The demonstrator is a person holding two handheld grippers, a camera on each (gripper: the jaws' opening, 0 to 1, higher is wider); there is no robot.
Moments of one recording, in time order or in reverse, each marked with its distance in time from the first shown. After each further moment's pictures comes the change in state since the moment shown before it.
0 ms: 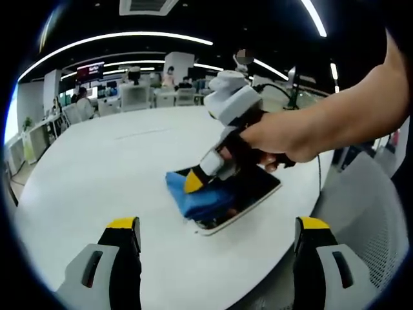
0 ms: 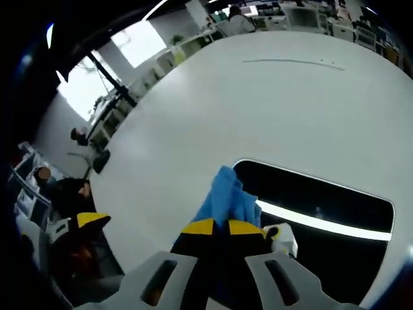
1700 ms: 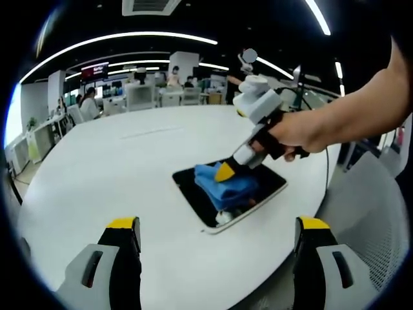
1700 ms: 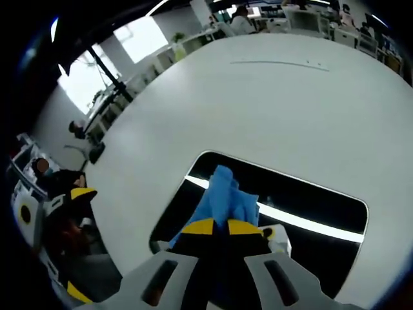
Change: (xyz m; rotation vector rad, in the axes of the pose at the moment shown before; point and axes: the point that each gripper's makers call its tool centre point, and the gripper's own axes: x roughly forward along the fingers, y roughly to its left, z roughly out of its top) left arm -0.002 0.009 -0.001 -0.003 0.003 0.046; right arm -0.030 -0.050 -0.011 -0.022 0.011 -0.025
